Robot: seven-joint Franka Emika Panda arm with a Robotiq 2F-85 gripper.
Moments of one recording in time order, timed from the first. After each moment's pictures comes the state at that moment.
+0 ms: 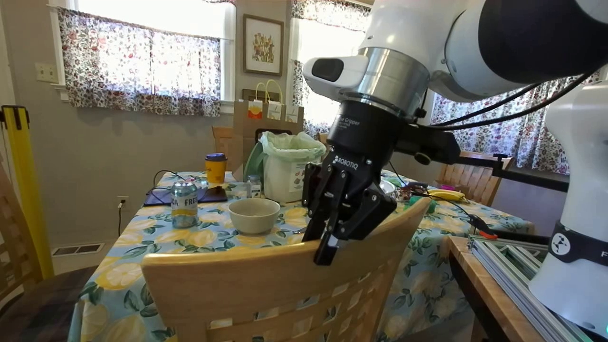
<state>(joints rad) 0.28 -0.10 0.14 -2.68 0.29 2.91 -0.61</state>
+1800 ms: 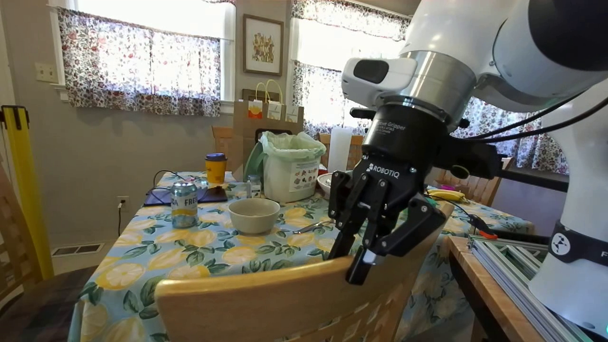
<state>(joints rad) 0.42 -0.16 0.13 -2.77 0.69 3.01 -0.88</state>
